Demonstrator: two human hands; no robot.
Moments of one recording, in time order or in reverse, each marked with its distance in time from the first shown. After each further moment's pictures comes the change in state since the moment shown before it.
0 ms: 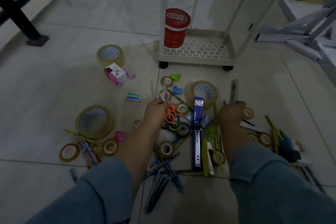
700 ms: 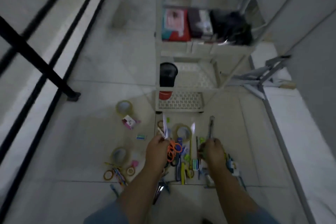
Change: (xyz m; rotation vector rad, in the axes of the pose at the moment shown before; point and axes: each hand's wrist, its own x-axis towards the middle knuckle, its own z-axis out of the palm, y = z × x) left_hand -0.215 0.308 -0.011 0.130 -0.032 -0.151; right_hand -0.160 -0.259 -0.230 0.258 -0.344 0.230
